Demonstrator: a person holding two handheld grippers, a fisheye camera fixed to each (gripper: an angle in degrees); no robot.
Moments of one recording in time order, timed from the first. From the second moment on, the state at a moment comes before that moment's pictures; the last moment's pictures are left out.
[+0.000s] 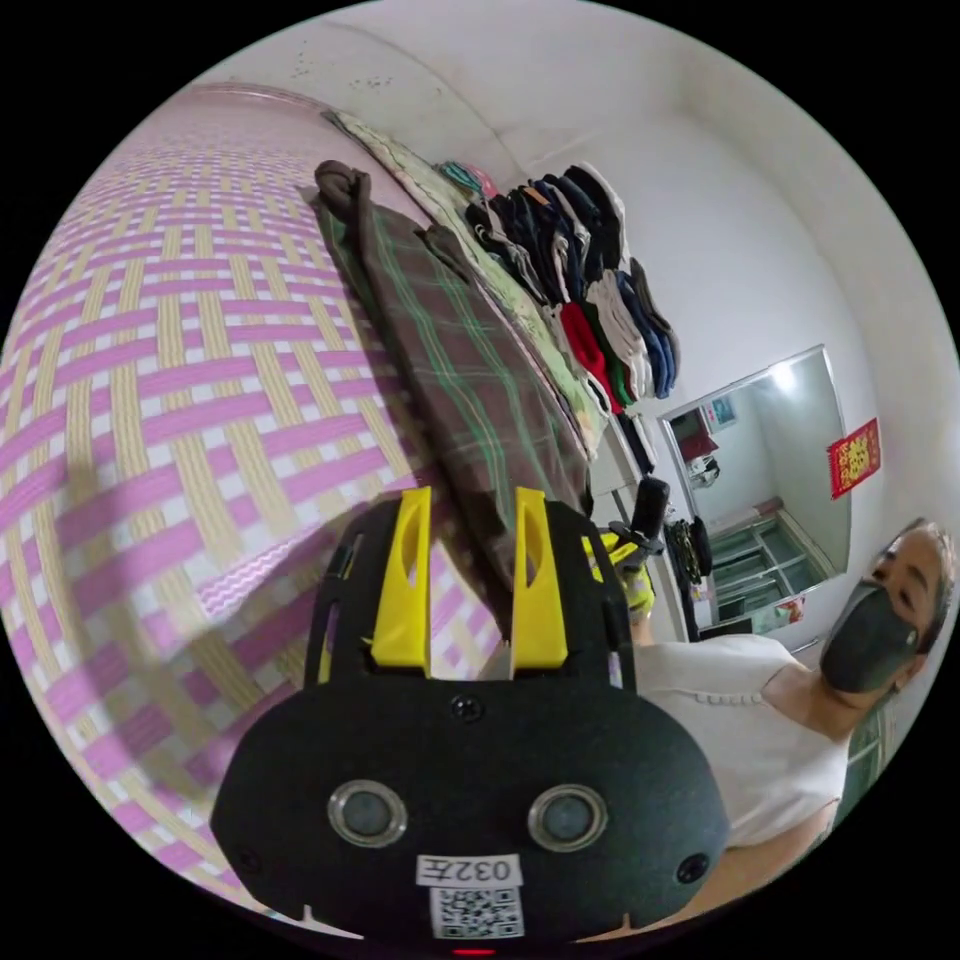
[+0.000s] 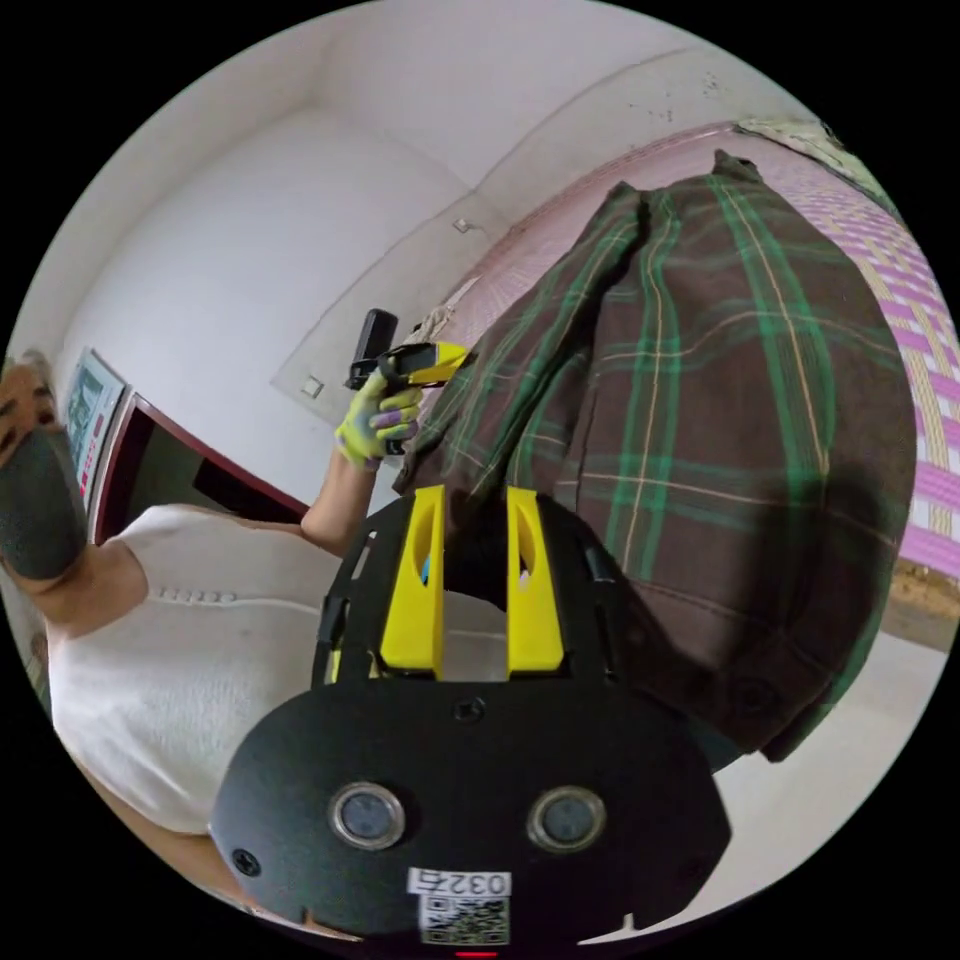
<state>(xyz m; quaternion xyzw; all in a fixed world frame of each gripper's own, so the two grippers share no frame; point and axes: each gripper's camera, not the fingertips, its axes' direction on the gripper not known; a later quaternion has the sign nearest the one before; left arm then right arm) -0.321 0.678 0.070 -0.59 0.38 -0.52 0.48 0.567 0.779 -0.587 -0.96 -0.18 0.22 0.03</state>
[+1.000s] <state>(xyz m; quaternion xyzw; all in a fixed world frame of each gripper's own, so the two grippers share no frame) -0.231 0.640 -0.013 -0.53 0.49 -0.42 0.54 0.518 0.803 -0.590 -0.95 -0.22 0.20 0.07</state>
